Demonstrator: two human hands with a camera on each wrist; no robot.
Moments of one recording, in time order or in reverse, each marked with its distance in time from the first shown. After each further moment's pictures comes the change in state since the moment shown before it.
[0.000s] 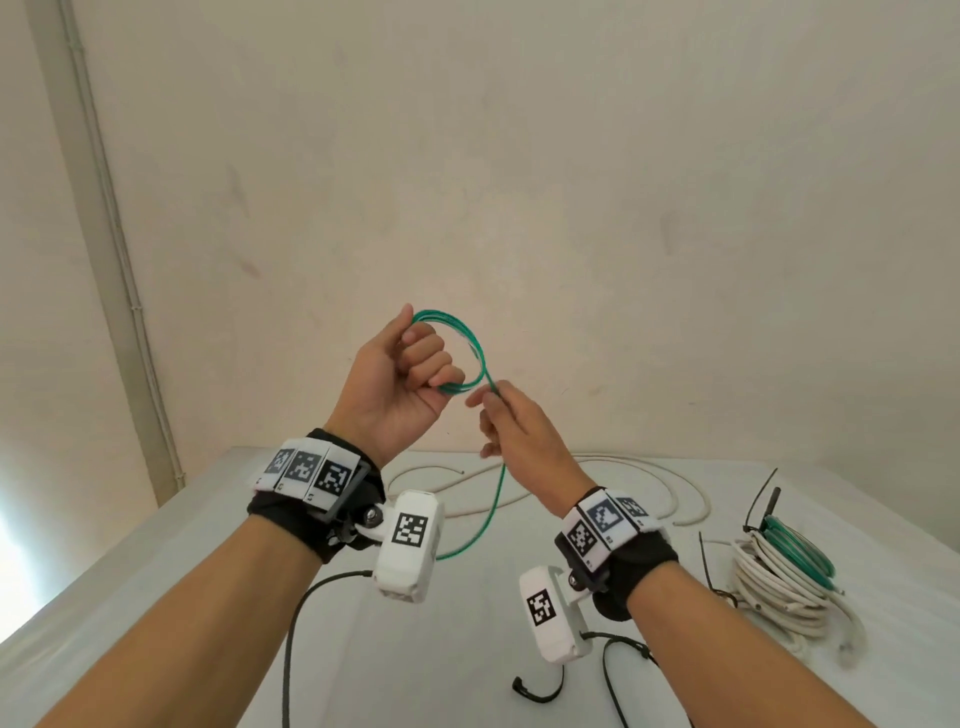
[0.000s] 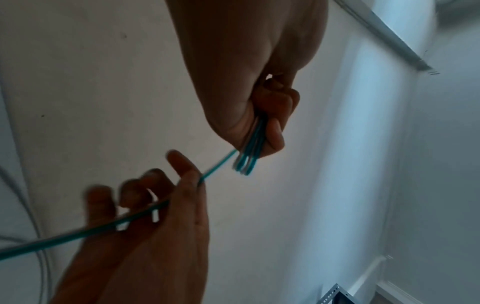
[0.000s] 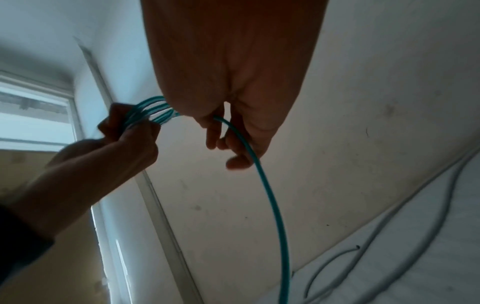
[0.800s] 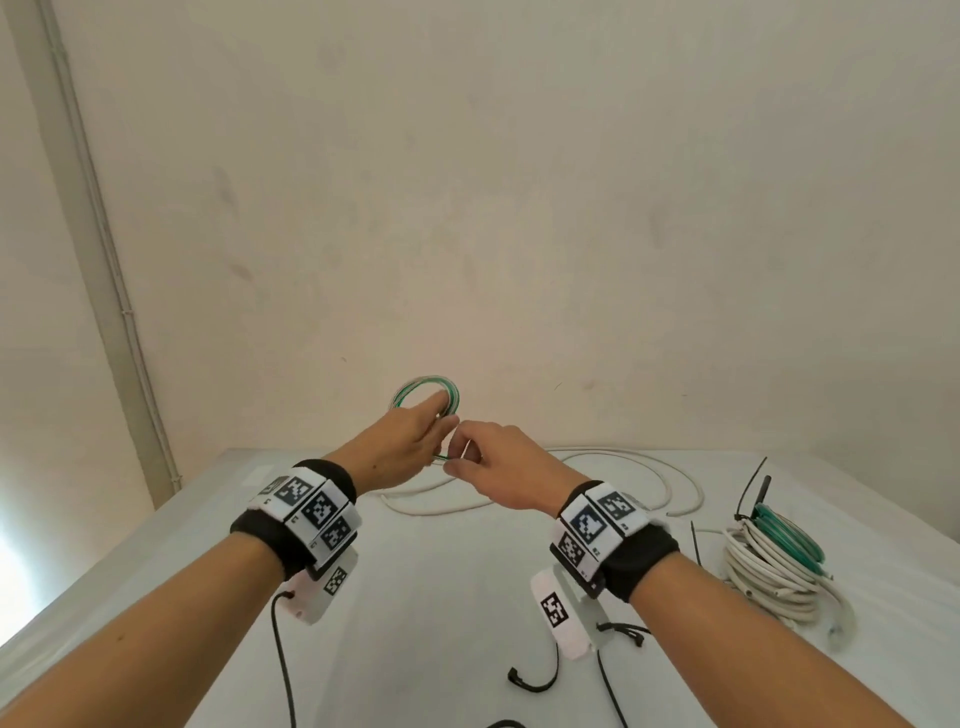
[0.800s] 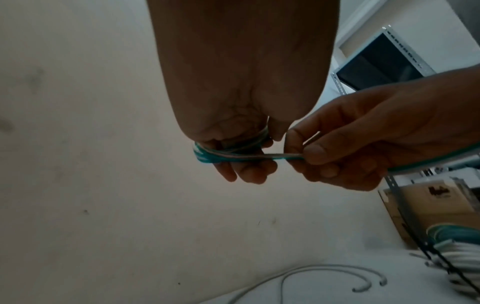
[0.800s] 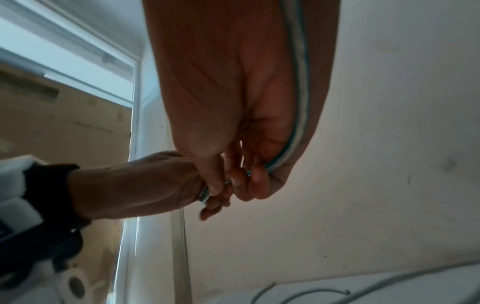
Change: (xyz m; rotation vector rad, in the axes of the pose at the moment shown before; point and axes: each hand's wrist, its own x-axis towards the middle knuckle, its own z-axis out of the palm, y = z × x) left_hand -0.009 -0.014 -0.053 2.012 0.008 -0.025; right_hand -0.013 -0.009 -0.002 -0.564 -0.369 0.052
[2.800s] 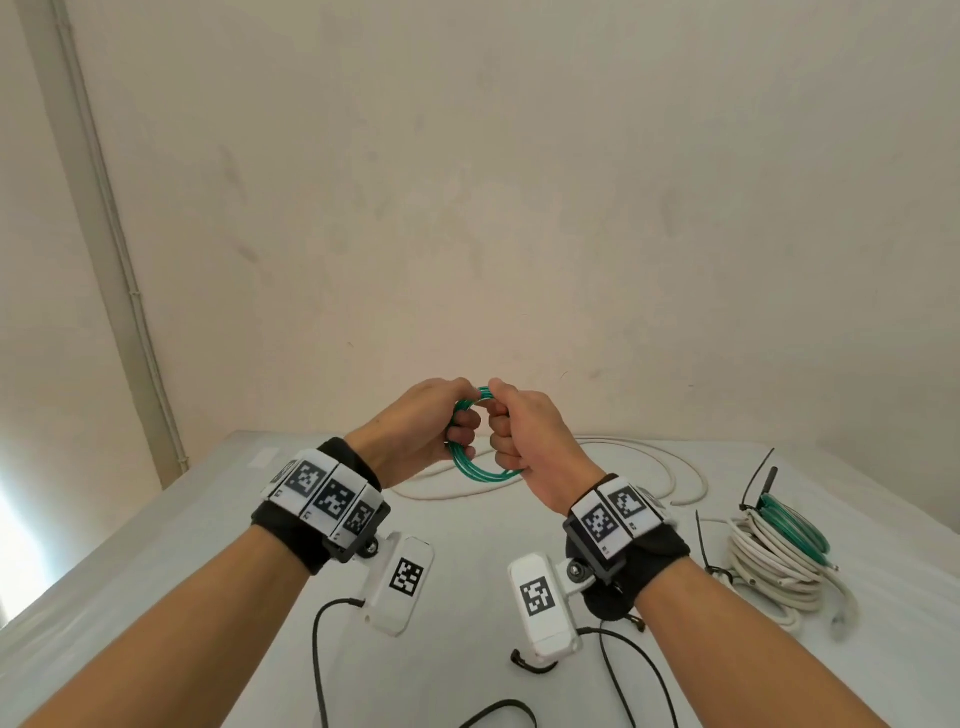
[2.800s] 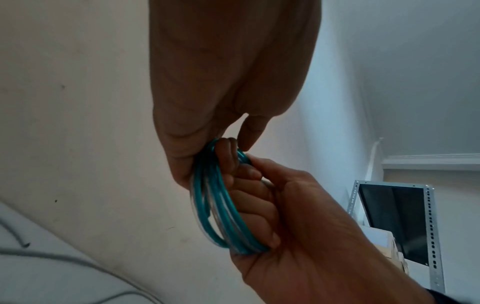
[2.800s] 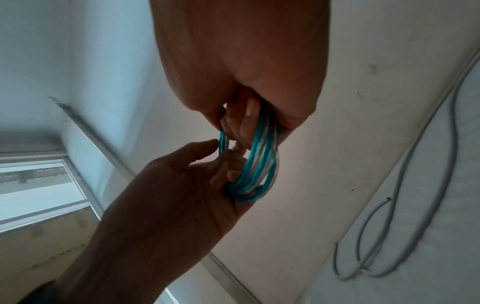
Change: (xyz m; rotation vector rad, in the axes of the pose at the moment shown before) left_hand -0.011 0.053 0.002 -0.983 -0.028 -0.350; right_hand -0.015 -0.023 -0.009 0.999 0.267 0.304
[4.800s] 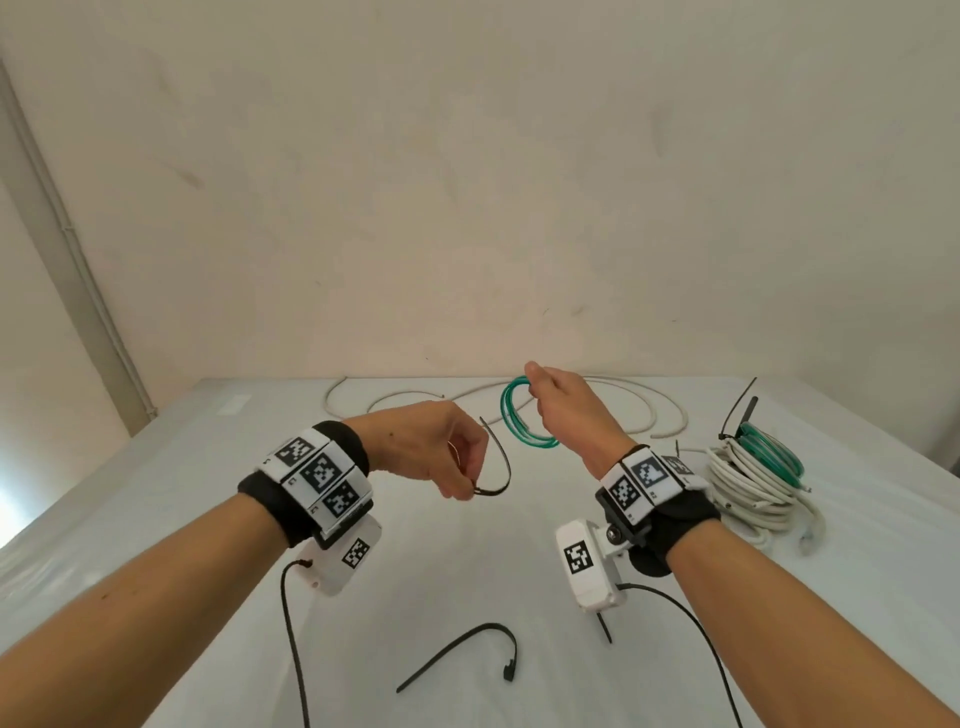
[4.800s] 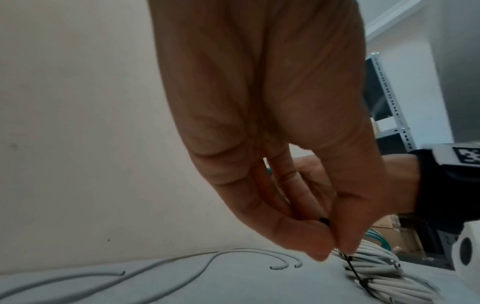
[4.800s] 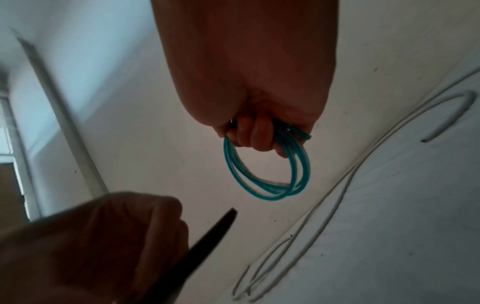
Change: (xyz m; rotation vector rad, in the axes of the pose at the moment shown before) left_hand 0.006 -0.058 0.002 1.015 -0.461 0.057; right_hand 0.004 0.056 -0.073 -0.595 0.180 -0.086
